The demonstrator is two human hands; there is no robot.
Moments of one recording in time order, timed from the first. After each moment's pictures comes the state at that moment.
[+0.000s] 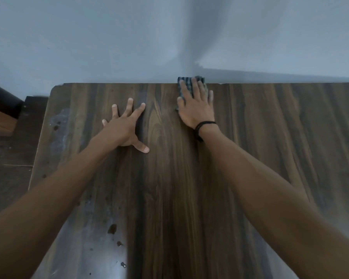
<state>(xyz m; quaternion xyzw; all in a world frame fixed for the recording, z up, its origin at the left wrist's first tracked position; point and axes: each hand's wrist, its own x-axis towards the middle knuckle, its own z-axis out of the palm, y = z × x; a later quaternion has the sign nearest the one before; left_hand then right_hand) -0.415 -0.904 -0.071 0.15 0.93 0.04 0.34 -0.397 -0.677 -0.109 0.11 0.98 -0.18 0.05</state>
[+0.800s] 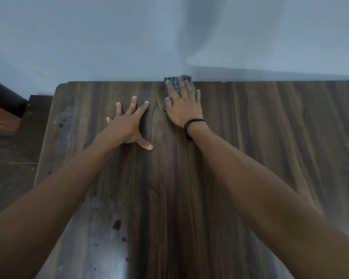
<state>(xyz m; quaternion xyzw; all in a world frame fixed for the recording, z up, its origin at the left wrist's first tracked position) -0.414 -0.904 -0.070 0.15 0.93 0.04 0.34 -0.404 -0.714 -0.110 0.07 0.98 -0.18 0.05</state>
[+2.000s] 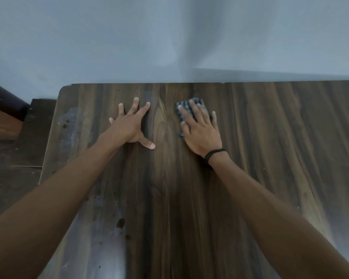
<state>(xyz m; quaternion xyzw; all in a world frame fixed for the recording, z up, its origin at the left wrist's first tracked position) -0.414 -0.908 -0.074 0.16 0.93 0.04 0.32 -0.320 -0.694 -0.112 0.07 0.98 -0.17 0.04</state>
